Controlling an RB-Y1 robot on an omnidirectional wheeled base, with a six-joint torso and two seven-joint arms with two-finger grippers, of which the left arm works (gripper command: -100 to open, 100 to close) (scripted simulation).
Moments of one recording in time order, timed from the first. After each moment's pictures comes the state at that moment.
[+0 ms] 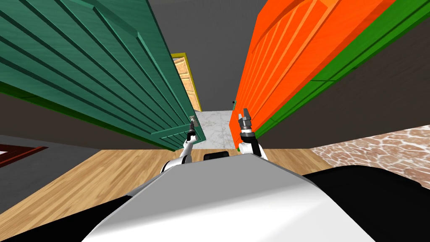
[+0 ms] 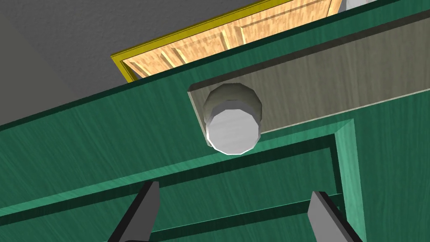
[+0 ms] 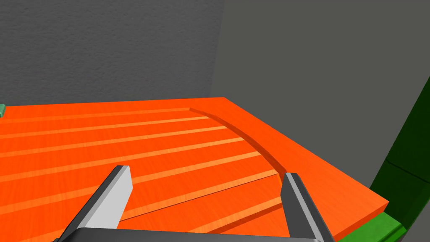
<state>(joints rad) -0.40 0.05 0.28 -0.76 0.18 -0.46 -0.55</state>
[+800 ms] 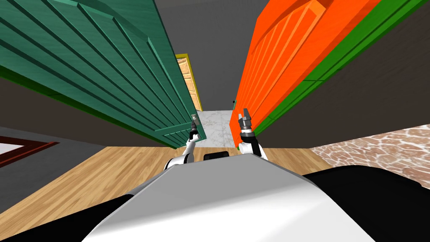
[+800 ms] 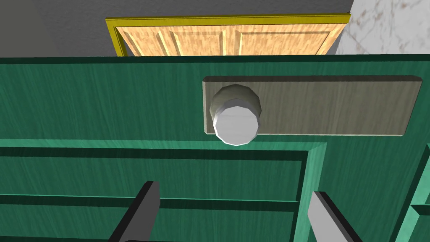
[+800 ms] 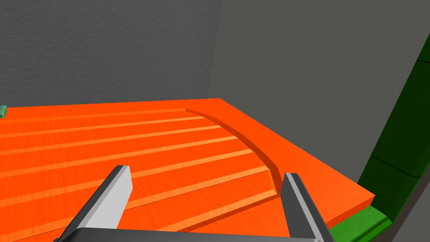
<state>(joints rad) -0.44 0.00 0.27 -0.73 0.25 -0.46 -0.35</state>
